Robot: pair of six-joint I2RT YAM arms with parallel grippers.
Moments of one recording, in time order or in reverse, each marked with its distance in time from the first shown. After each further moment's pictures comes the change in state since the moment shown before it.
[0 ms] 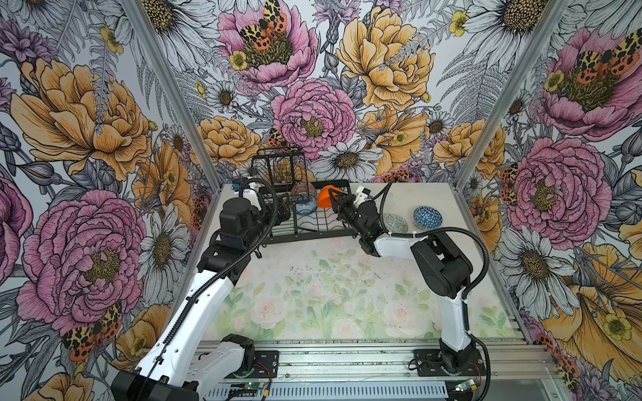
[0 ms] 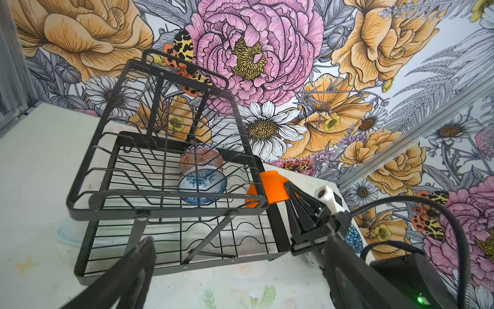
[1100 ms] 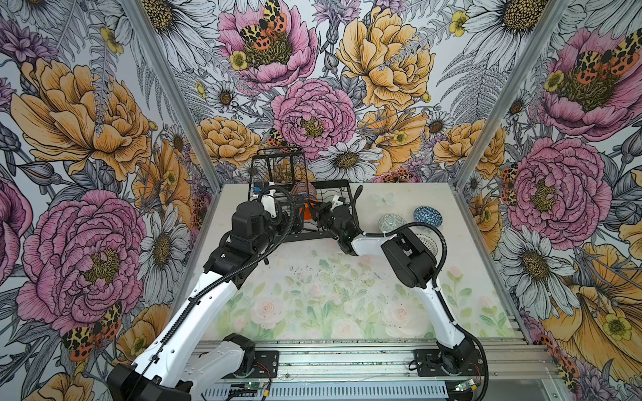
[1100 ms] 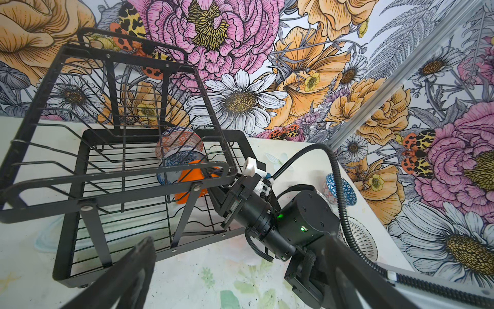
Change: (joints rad) left arm -0.119 0.000 0.000 -0.040 -0.009 0.100; right arm 0.081 0.318 0.318 -0.118 -0.026 0.072
